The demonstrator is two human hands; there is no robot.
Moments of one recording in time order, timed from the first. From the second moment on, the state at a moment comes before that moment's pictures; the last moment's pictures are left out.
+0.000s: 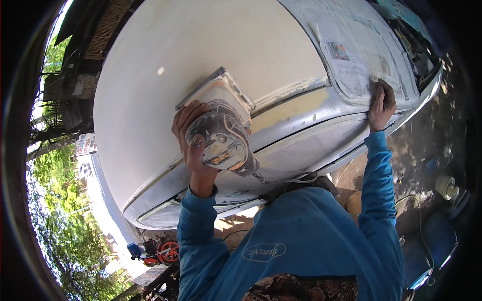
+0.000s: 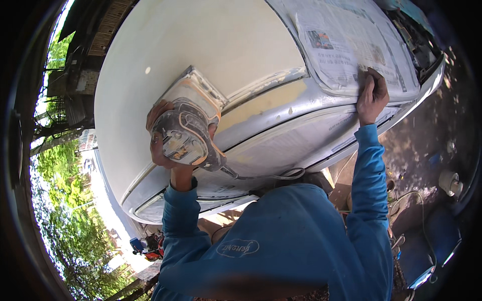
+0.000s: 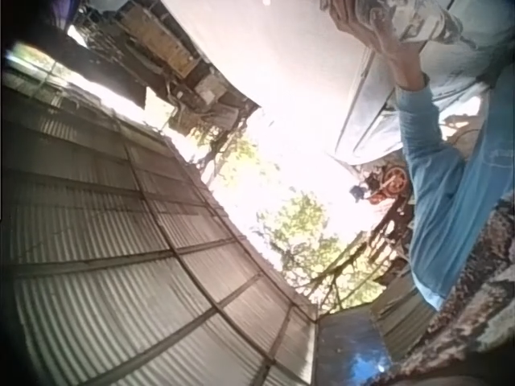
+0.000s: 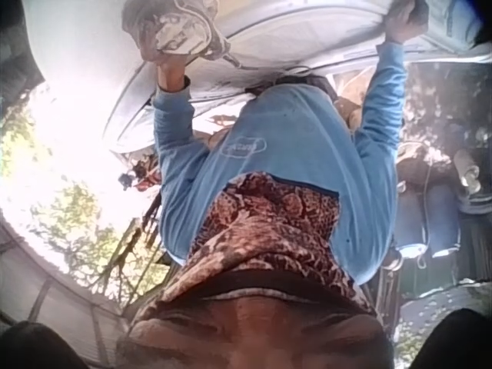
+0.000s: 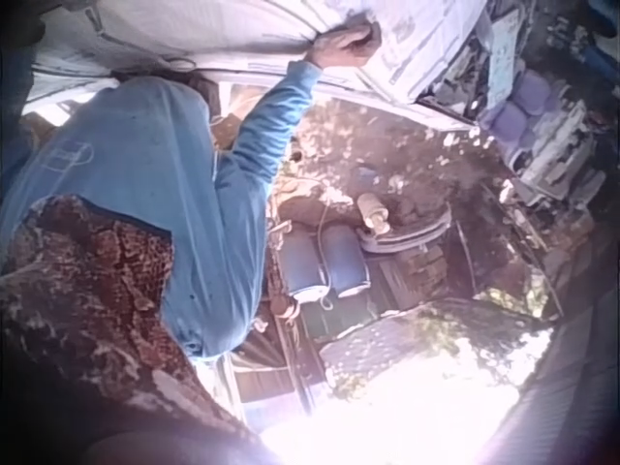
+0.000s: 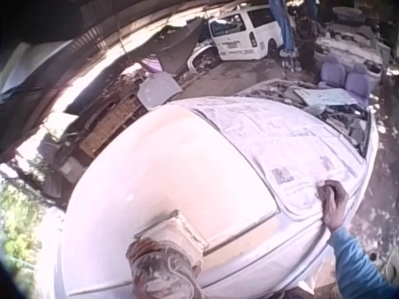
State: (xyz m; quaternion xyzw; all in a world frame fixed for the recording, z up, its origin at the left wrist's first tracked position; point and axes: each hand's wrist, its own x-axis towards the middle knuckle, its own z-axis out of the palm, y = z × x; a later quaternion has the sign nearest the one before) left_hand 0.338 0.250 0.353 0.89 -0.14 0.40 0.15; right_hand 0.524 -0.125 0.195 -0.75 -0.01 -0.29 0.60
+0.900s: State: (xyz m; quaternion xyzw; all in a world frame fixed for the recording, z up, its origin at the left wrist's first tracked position) left_hand 0.241 0.332 0.368 0.90 -0.09 0.41 0.08; right_hand 0.532 -0.139 0.183 -0.78 -0.04 -0.27 0.57
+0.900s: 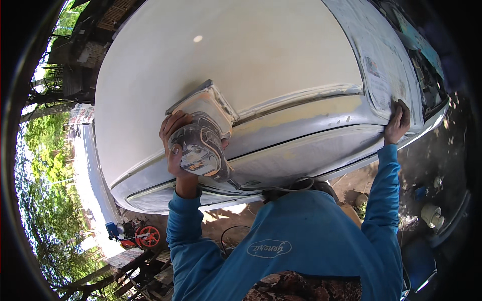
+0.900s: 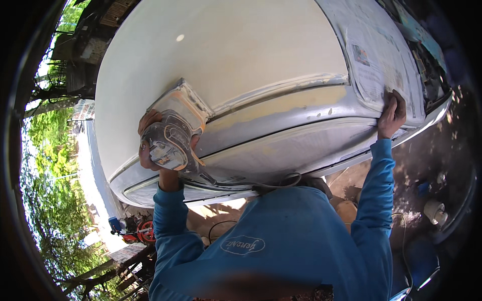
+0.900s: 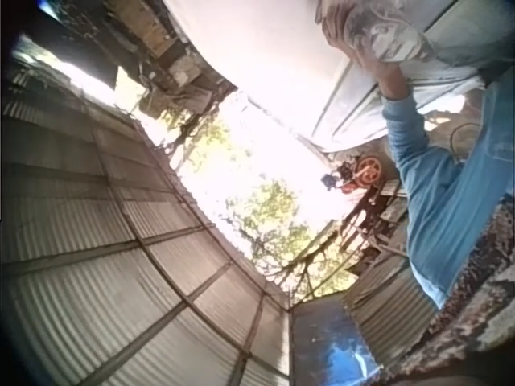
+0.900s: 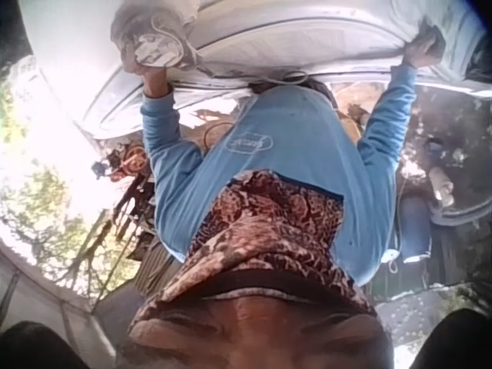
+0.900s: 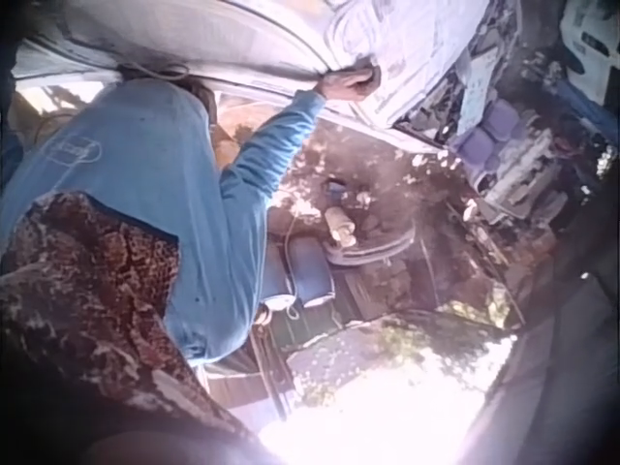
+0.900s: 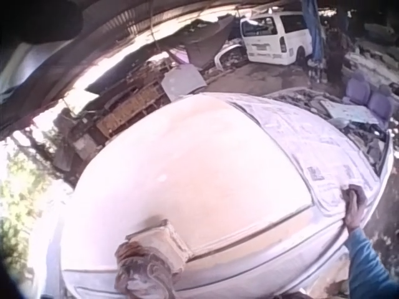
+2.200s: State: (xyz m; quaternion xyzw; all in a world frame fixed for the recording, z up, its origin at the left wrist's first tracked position) left_hand 0.485 0.197 0.386 0.85 -0.10 0.25 0.46; right_hand 0.526 -0.126 0.186 -0.73 0.02 -0.25 0.63
